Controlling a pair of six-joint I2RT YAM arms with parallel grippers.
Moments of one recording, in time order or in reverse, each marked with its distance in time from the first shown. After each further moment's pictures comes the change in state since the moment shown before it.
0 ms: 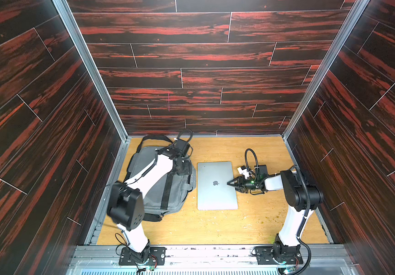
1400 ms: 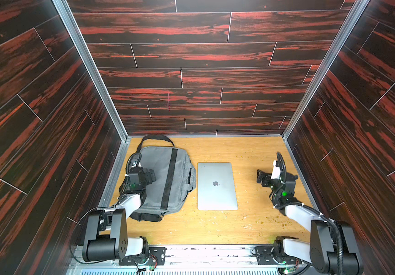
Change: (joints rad) left arm 0.519 -0.332 -0.961 1.291 -0.127 0.323; right arm -0.122 -0.705 -0.446 0.376 1.006 -0.401
